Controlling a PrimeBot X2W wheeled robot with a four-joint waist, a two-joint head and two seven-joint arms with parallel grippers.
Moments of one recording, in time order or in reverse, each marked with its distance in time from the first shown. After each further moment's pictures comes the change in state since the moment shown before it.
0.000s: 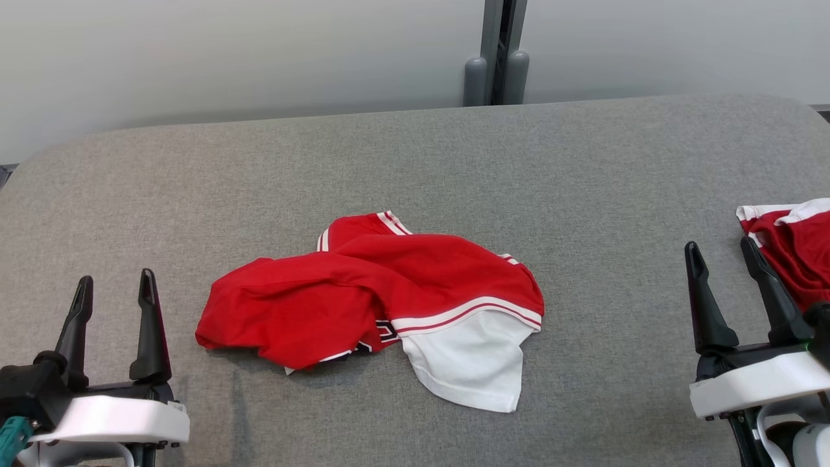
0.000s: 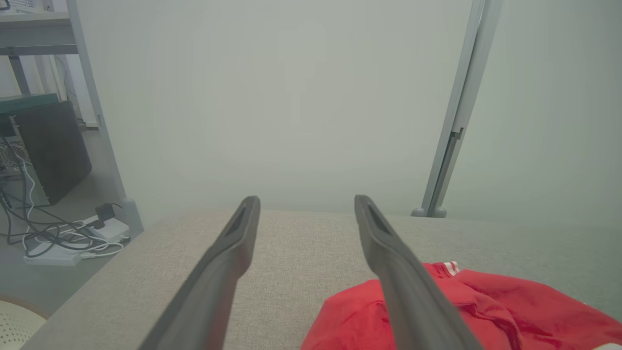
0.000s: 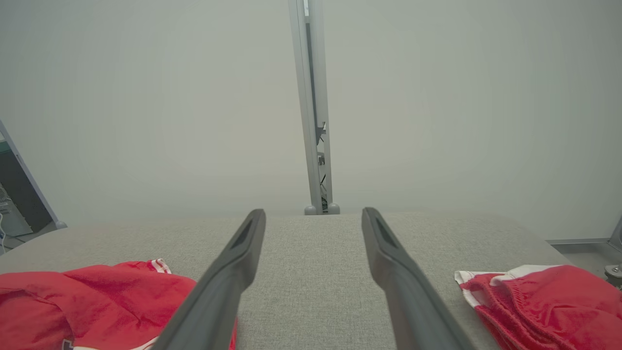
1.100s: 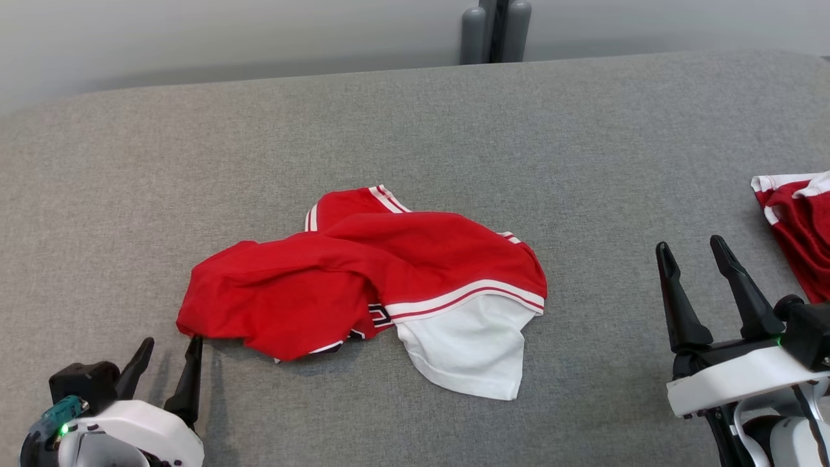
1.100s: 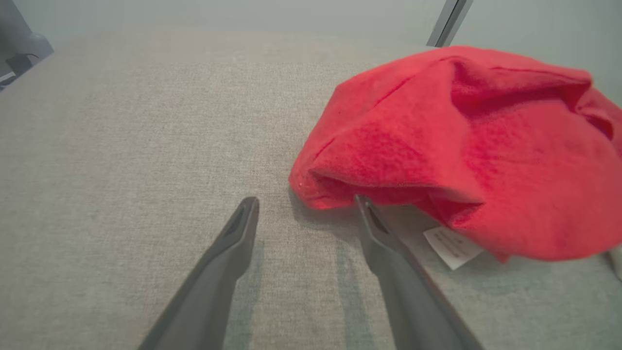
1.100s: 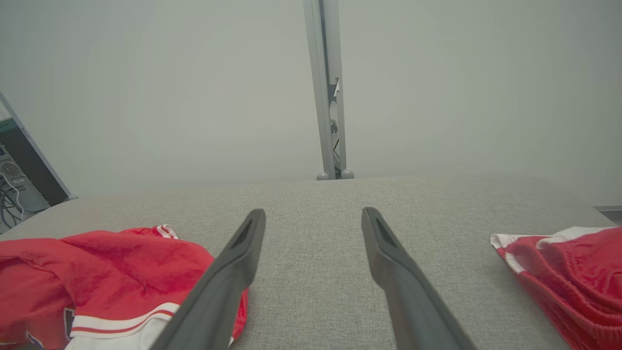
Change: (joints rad) left arm -0.085 -0.011 -0.109 0.403 -0.115 -0.223 0.091; right arm -0.016 0.007 0.053 0.017 0.013 0.000 0.008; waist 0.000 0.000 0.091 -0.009
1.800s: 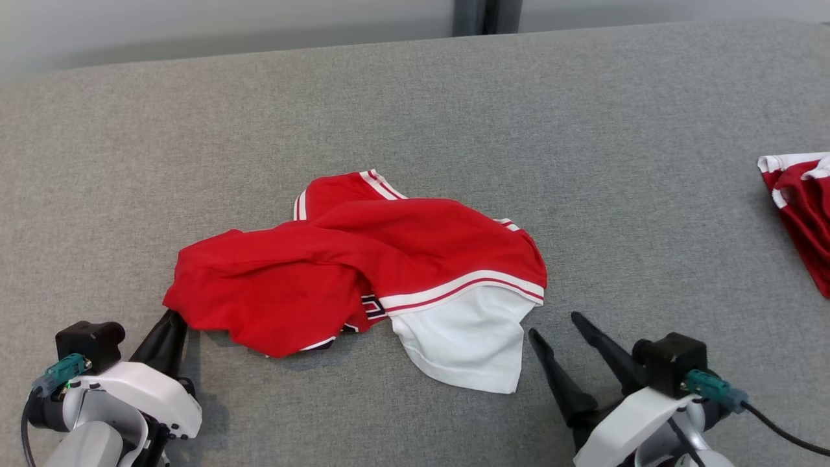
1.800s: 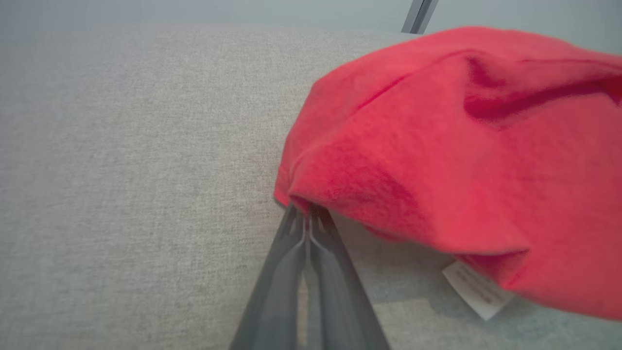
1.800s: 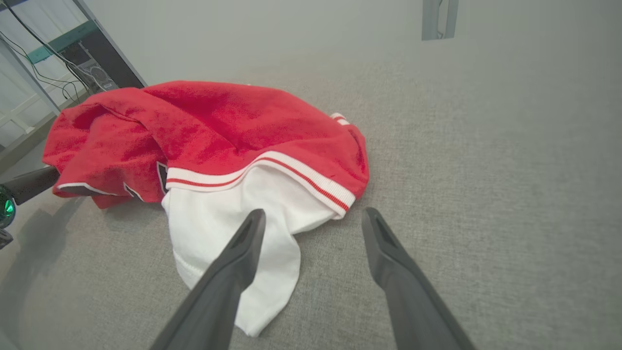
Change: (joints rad) left arm -0.200 -0.007 -0.065 0.252 0.011 -0.168 -0.078; right arm 0.000 -0.037 0.300 0.109 0.098 0.000 0.074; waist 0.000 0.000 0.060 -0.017
